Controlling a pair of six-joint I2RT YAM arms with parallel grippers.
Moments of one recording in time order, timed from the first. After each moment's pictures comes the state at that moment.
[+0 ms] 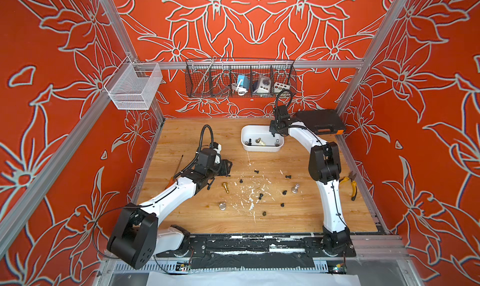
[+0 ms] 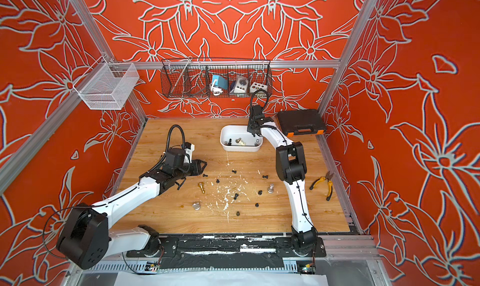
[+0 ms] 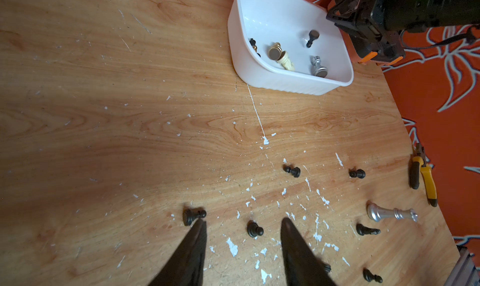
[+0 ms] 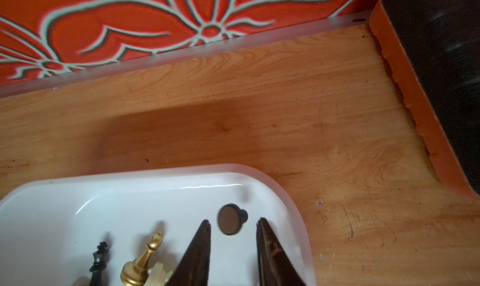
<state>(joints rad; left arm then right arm) -0.37 1.27 0.70 -0.10 0.16 -0.49 0.33 2.34 2.06 -0.60 0.15 0.39</state>
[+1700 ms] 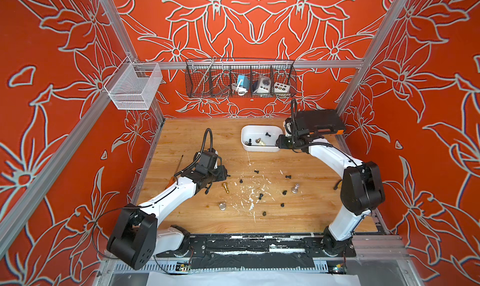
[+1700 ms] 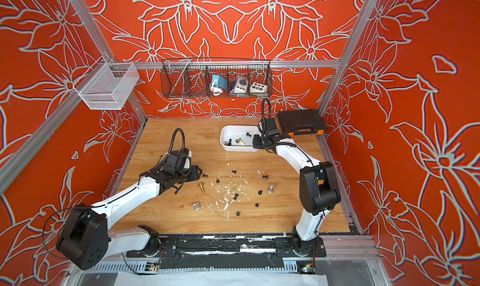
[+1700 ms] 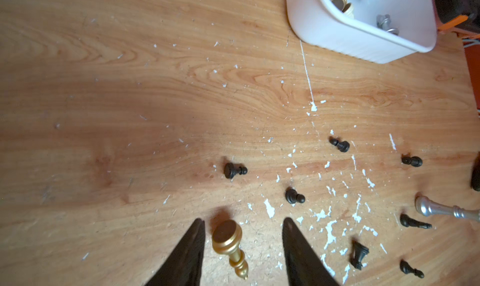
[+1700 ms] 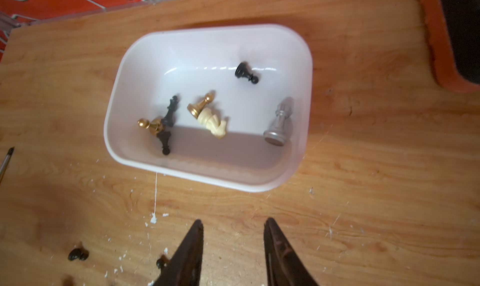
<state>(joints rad) -0.39 1.26 0.72 -0.33 0.06 -0.53 0.34 1.72 1.29 -0.44 -0.15 0.28</state>
